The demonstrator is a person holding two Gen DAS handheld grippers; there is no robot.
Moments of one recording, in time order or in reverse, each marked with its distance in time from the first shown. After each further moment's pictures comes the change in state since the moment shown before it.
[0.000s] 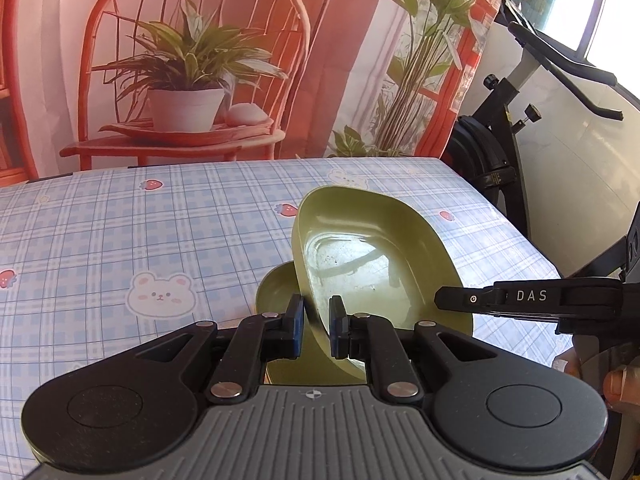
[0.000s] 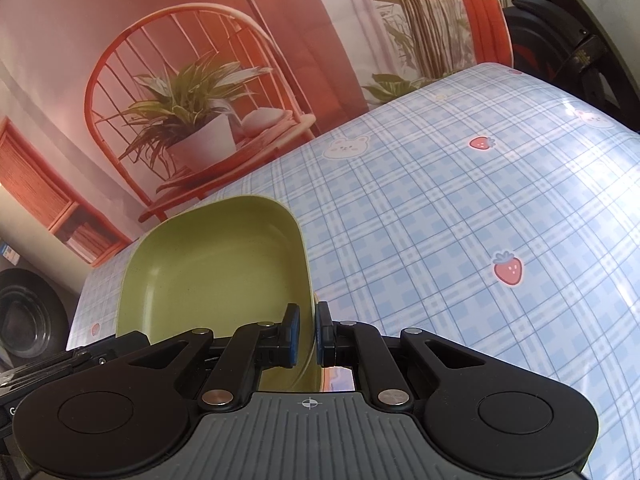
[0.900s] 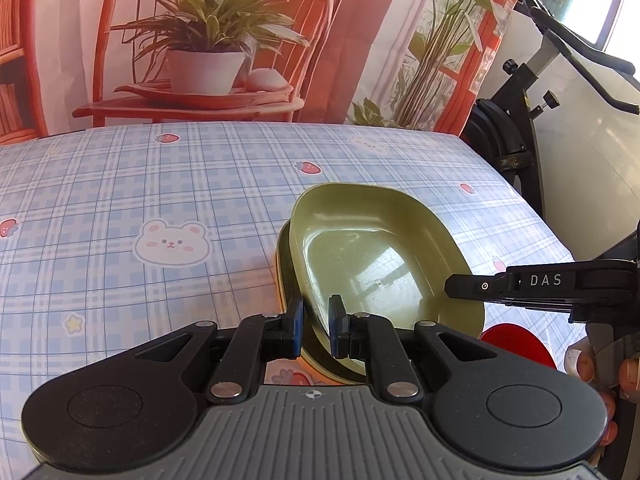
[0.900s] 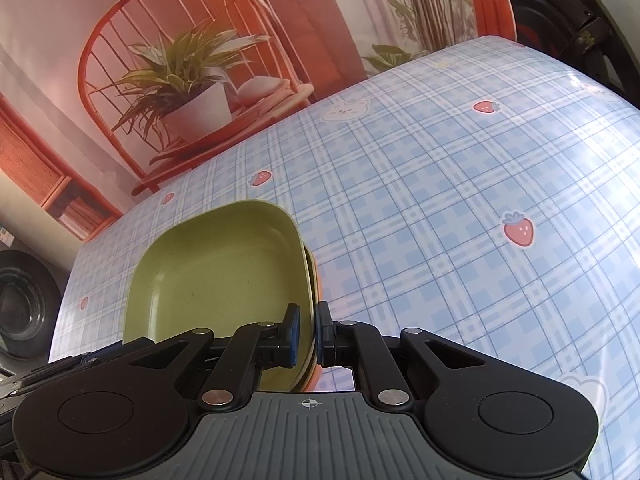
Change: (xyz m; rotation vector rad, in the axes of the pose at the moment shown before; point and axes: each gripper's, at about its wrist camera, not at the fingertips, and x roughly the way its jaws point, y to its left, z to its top) left arm 0.014 0.014 -0.025 -0.045 0.057 0.022; right arm 0.016 -0.002 -0.016 -0.007 0.054 -0.011
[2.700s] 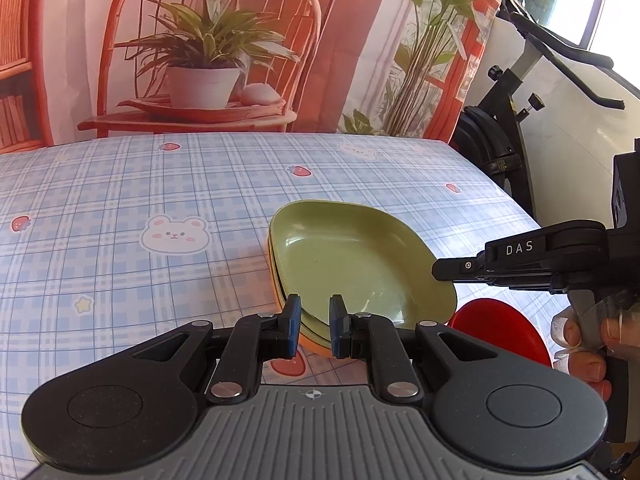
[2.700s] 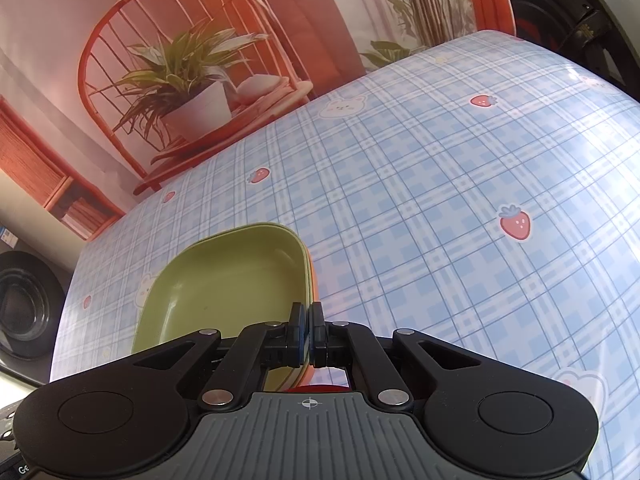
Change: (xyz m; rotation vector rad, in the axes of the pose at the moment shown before) left arm -0.025 -0.014 -0.028 0.024 -0.064 0.006; right arm -0.006 -0.004 0.001 0.009 0.008 0.014
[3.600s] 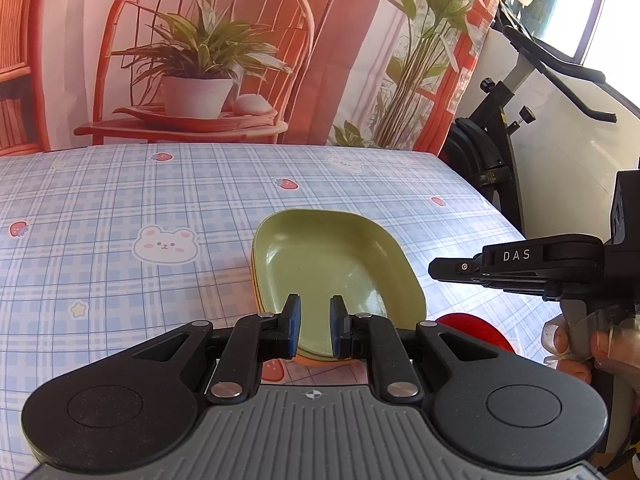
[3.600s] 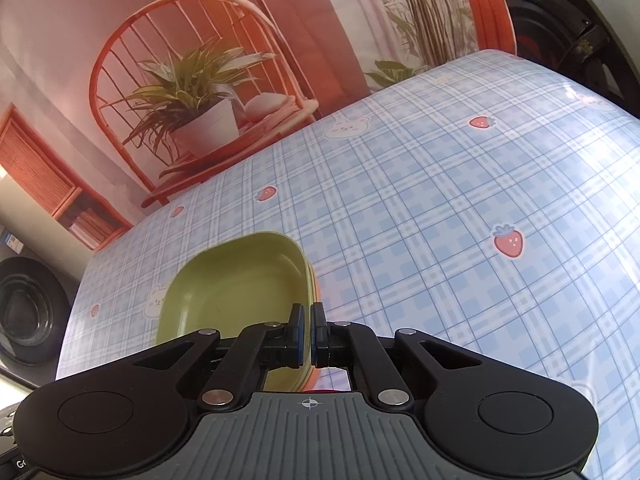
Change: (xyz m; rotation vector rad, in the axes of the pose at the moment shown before) left arm -0.019 -0.010 0.007 -0.017 -0.022 -0.037; right arm -0.025 0.002 0.003 -0.028 -0.076 0.012
